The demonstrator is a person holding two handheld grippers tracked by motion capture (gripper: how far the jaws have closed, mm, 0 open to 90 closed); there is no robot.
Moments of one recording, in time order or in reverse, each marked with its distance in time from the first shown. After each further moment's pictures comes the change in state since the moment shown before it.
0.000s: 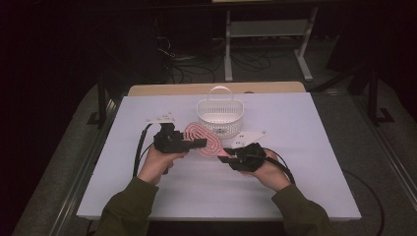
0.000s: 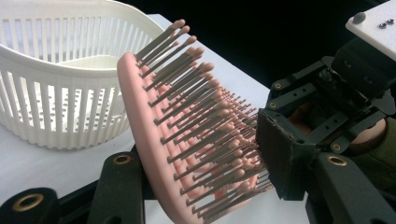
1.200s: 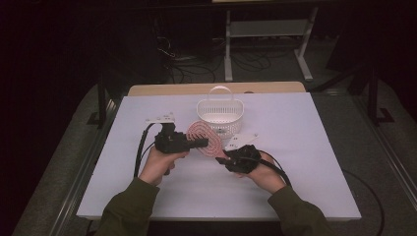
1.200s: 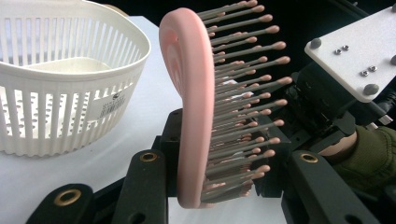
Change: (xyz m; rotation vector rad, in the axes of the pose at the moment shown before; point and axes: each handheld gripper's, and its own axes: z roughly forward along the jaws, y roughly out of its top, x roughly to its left) left arm -0.005 0.002 0.001 -0.018 -0.066 -0.022; right arm 0.006 0.000 0.014 0.051 -0.047 -0.006
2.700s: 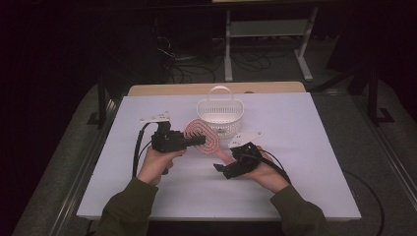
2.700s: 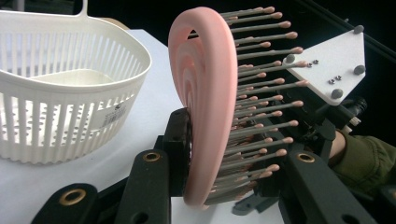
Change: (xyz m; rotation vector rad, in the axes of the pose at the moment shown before) left arm 0.000 0.002 -0.010 -0.055 -0.004 -0.013; right arm -0.006 -0.005 0.001 -0.018 0.032 0.106
